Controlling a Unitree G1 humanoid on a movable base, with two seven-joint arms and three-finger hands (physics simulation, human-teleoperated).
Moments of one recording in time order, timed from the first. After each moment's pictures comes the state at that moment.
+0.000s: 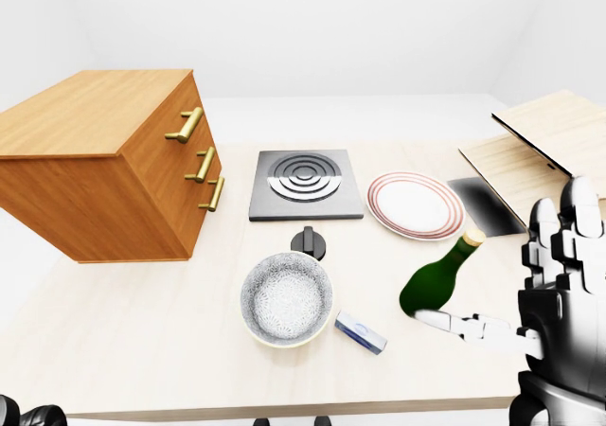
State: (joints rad) left arm -0.37 0.46 0.51 -1.02 -0.81 0.09 0.36; right arm 0.25 0.06 -0.72 -0.84 0.10 0.09 0.36
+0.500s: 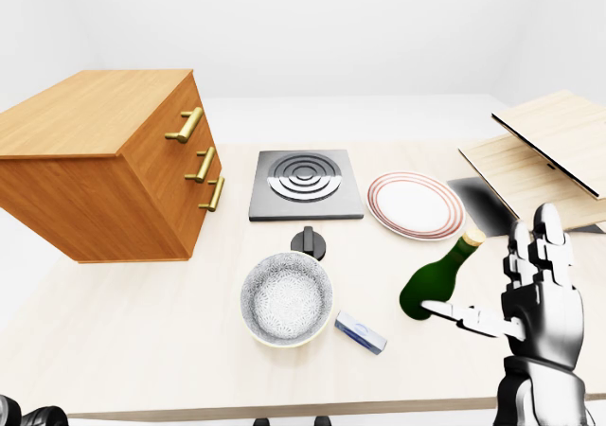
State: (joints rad) left arm -0.37 0.45 0.52 -1.01 -0.80 0.09 0.35; right arm 0.22 -0.02 -0.71 -0.56 0.15 0.09 0.30
